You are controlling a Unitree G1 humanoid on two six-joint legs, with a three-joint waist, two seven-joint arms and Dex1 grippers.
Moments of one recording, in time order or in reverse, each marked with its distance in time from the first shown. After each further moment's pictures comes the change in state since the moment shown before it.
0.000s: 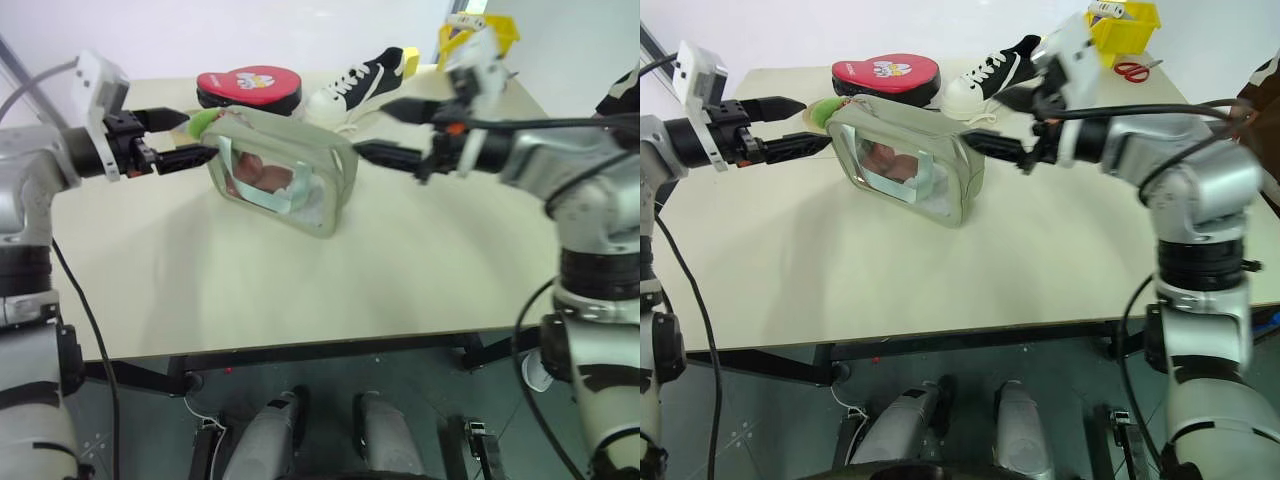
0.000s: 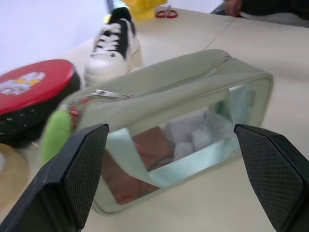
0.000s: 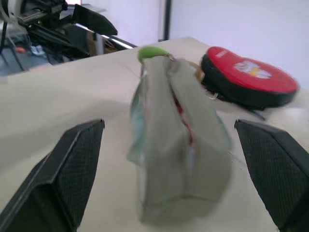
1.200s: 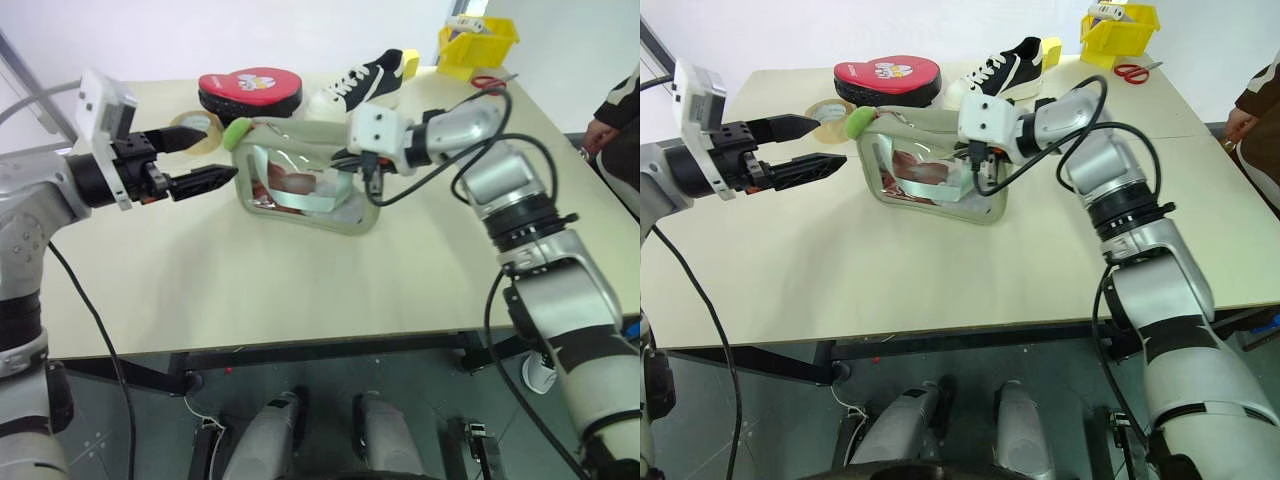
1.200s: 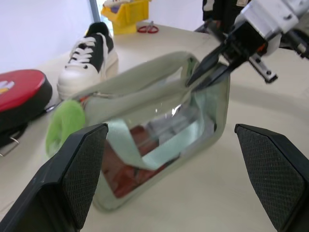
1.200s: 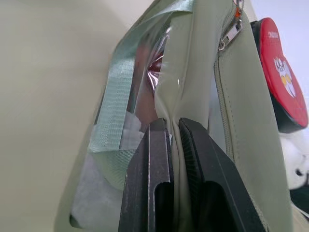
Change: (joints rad) left arm 0.153 0.018 0.070 -0.277 -0.221 0.122 0.203; right arm -0.208 -0.011 0.325 0.640 -0.616 -0.948 0.389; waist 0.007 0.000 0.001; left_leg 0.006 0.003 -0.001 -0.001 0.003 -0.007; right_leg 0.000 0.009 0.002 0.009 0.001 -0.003
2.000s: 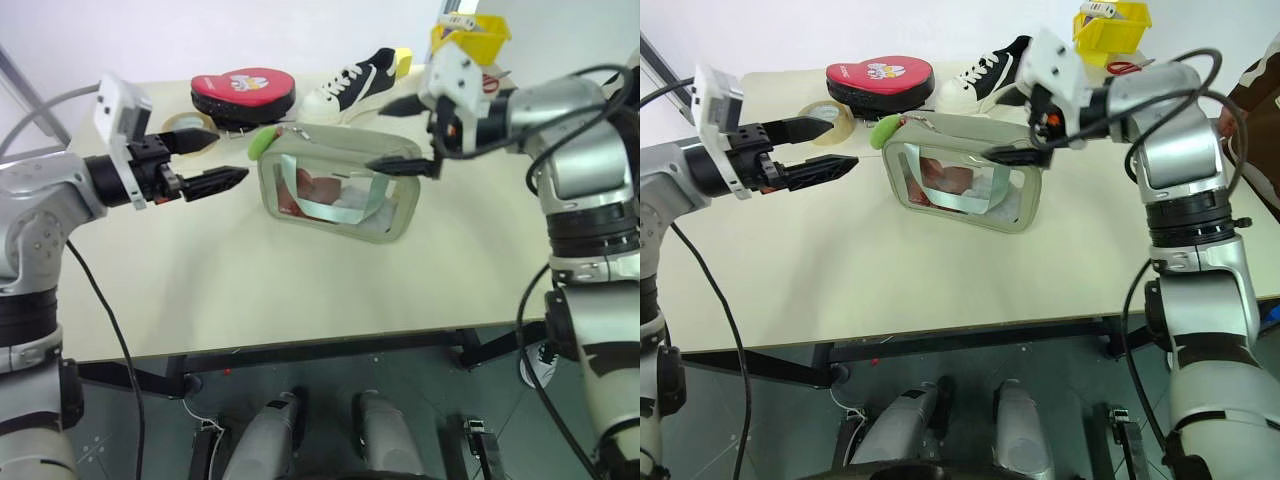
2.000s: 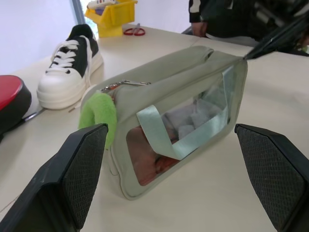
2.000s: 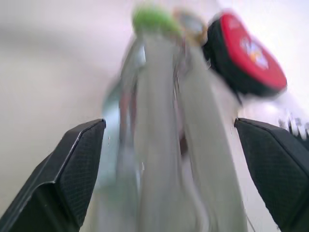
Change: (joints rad) left arm -0.020 -0.048 -0.057 0.021 0.018 -0.038 -0.004; right arm 0.073 -0.044 -0.220 -0.424 0.196 0.594 0.026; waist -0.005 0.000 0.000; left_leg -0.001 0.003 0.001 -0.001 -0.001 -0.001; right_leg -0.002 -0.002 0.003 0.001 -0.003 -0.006
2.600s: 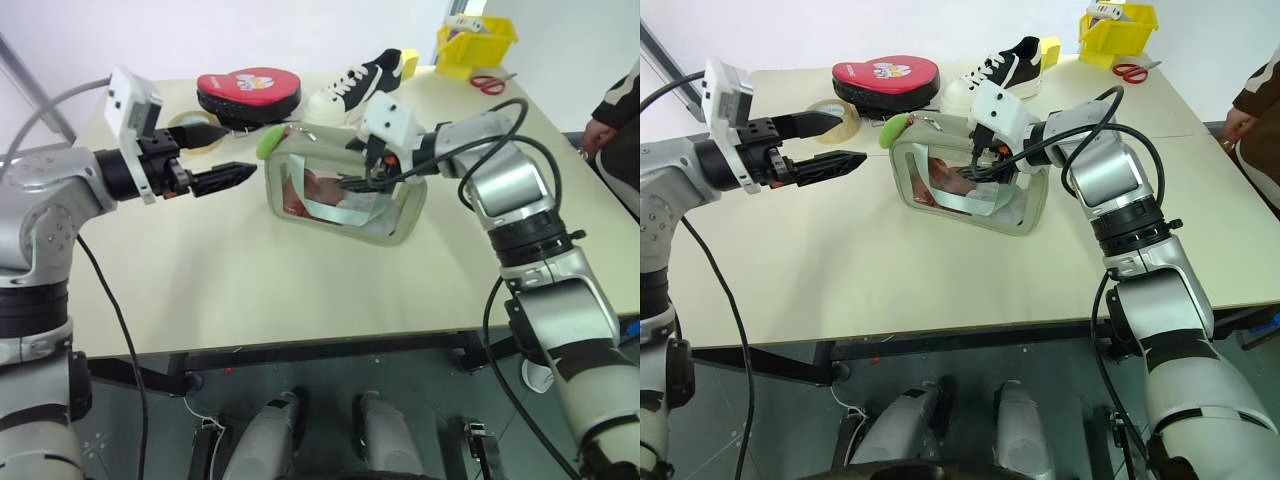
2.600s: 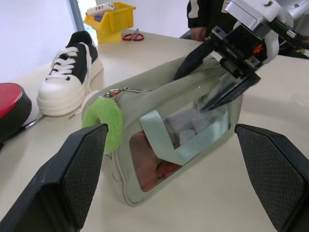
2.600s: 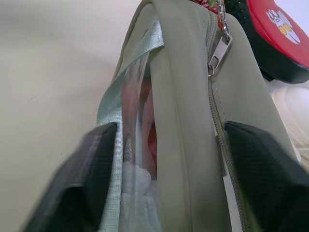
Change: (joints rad) left arm -0.025 -0.021 -0.010 0.024 0.026 -0.021 -0.008; right arm 0.033 0.095 0.144 0.181 -0.140 -0.122 -0.129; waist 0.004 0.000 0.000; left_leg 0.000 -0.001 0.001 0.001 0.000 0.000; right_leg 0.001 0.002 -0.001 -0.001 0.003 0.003
